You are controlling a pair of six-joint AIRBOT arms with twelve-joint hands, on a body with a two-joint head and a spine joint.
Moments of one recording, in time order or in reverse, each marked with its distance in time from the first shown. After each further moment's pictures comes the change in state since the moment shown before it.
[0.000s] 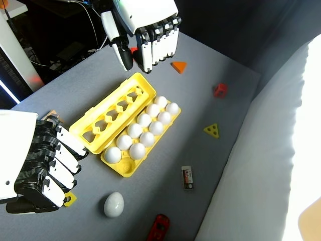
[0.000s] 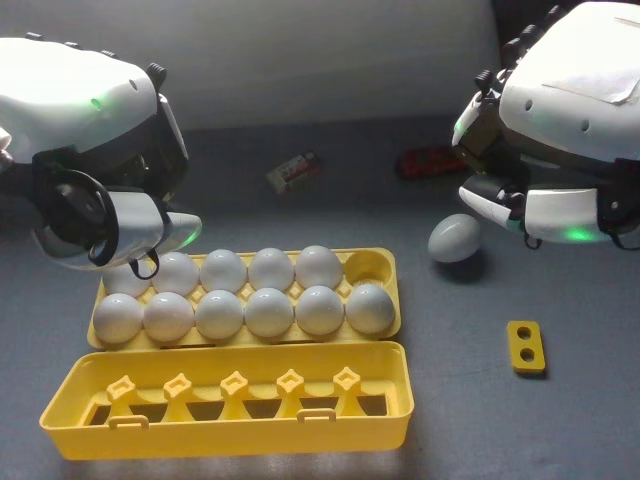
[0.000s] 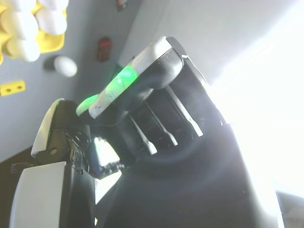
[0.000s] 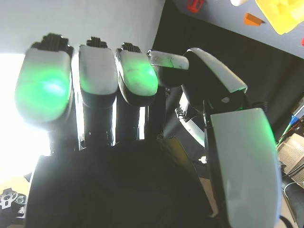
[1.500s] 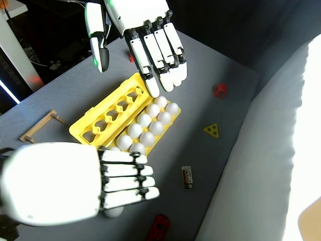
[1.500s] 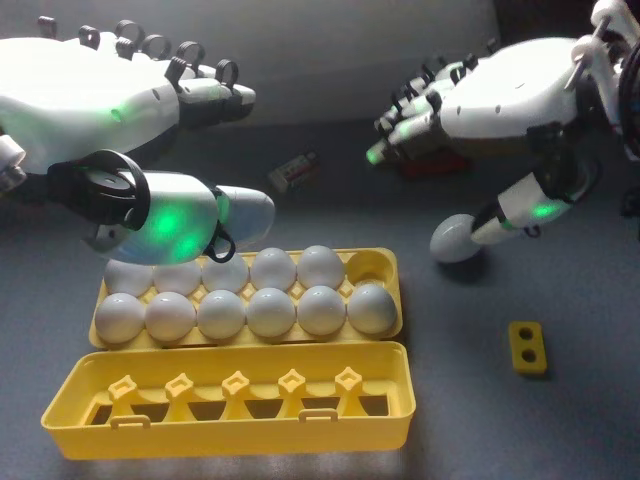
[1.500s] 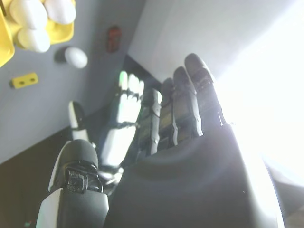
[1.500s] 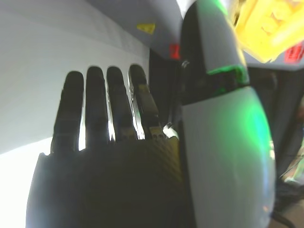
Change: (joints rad) left arm 0.007 0.000 -0.004 0.003 -0.060 0.029; right arm 0.138 -0.275 0.337 -0.155 -0.542 0.333
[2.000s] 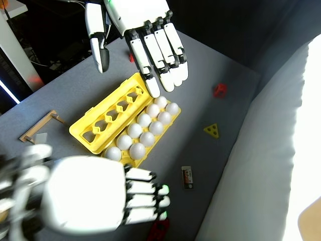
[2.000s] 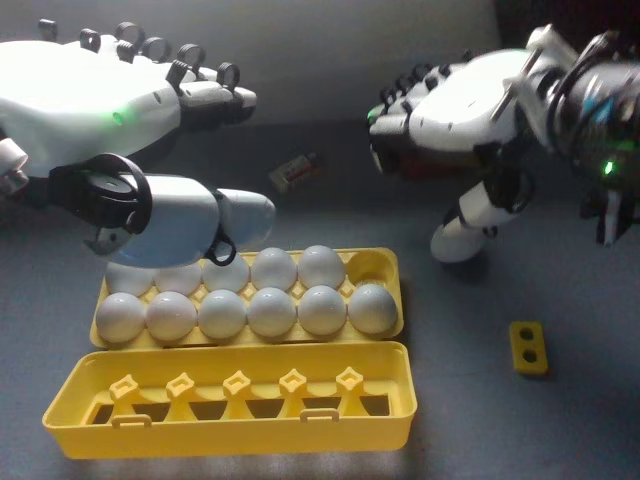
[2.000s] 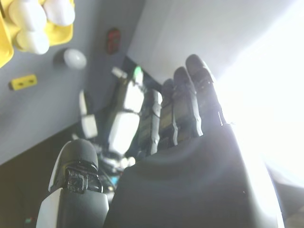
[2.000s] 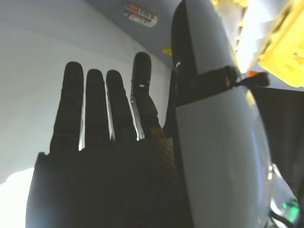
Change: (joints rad) left arm 0.001 0.000 -0.005 -0.002 0.015 0.008; right arm -0.082 -0.133 0.052 -1.101 -0.002 1.037
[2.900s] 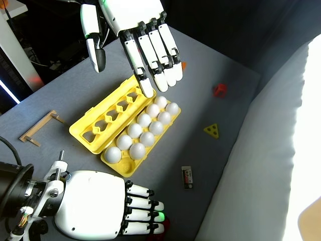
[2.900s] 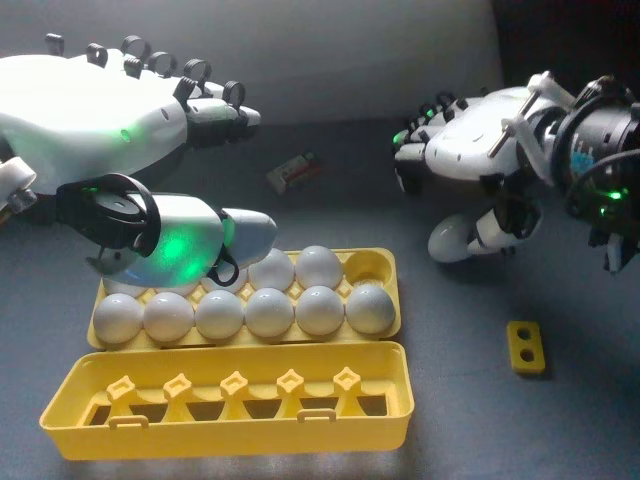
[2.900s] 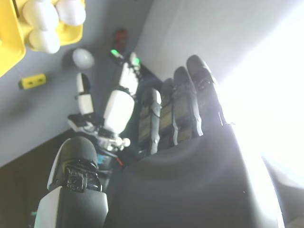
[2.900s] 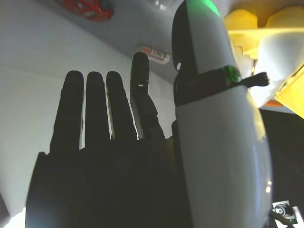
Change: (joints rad) left arm 0.004 0.002 -0.024 -0.013 0.010 0.005; right arm -0.074 -0.035 0.030 -0.159 -0.070 0.173
